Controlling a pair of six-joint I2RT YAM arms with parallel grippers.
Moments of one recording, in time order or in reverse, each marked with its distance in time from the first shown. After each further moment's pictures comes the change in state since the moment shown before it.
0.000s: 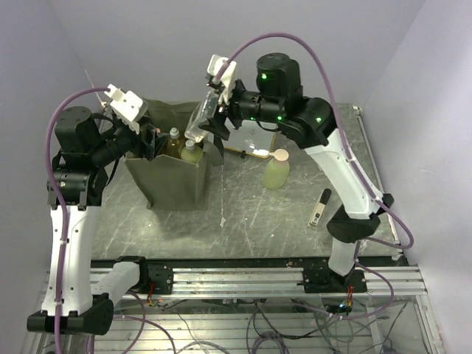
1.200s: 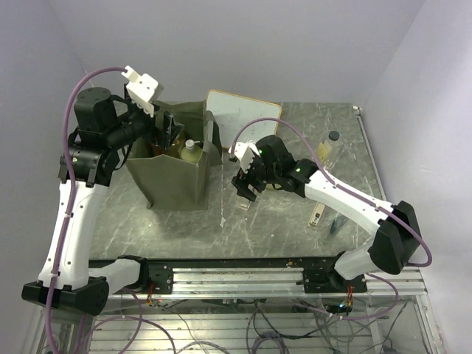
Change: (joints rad) left arm -0.122 0.160 0.115 0.007 -0.113 -0.069; right arm -0.097 -0.426 -1.344 0.436 0.082 0.052
